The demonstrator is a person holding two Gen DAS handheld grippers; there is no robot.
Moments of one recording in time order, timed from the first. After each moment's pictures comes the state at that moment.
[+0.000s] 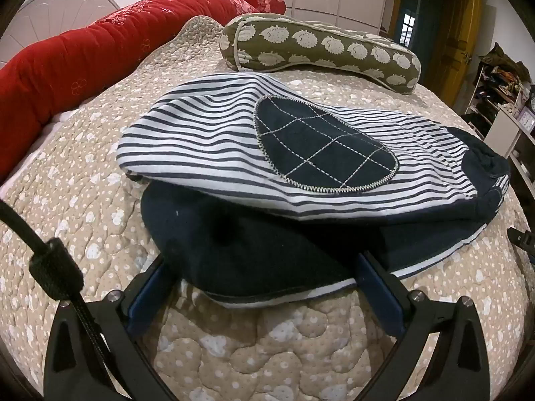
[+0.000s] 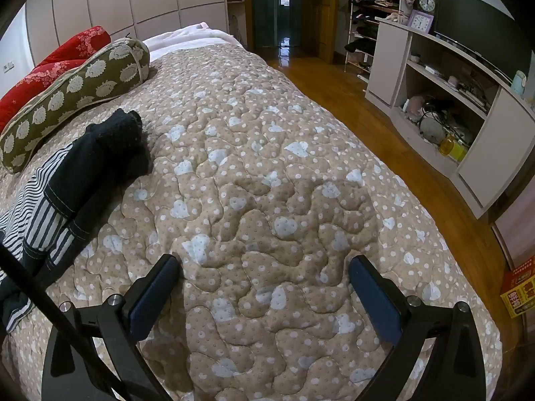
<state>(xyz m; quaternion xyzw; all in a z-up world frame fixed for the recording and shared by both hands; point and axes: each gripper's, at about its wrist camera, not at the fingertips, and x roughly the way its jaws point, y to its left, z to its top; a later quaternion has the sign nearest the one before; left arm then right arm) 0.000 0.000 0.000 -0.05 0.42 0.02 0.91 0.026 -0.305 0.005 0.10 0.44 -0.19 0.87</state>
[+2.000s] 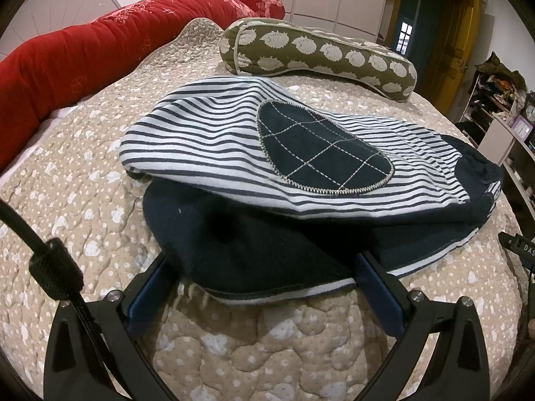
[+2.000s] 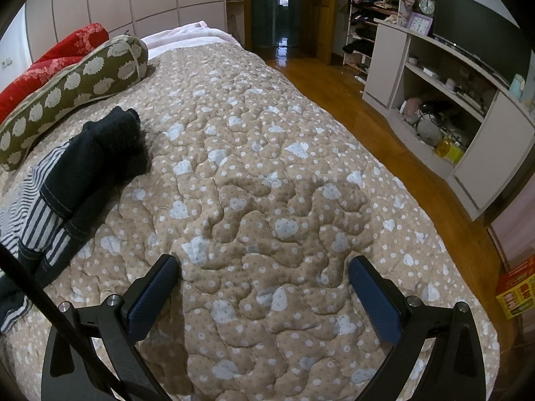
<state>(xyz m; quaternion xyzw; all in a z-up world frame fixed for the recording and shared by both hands) -0.004 0.001 0.004 -0.07 0.41 0.01 0.91 0.030 -0.302 0.005 0.10 0.44 -0.20 0.87</state>
